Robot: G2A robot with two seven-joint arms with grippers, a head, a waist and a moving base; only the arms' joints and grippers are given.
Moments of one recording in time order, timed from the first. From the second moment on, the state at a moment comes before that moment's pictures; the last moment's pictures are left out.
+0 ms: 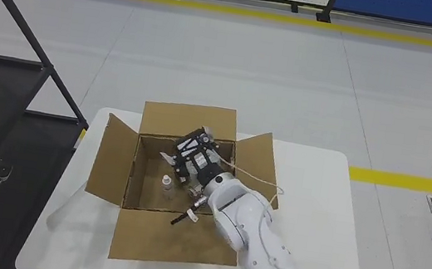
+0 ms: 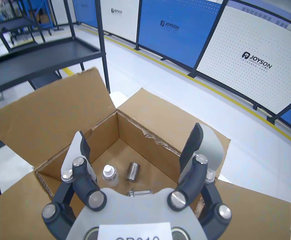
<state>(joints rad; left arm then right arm) 1.69 -1.16 -2.09 -1.99 -0.12 -0.39 -0.19 -0.76 -1.63 1.06 -1.40 -1.45 -0.19 0.29</state>
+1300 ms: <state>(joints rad) 1.70 -1.17 -2.08 -2.02 -0.08 -0.35 -0.16 -1.01 -1.47 1.65 -1.23 -0.89 -0.74 0.64</state>
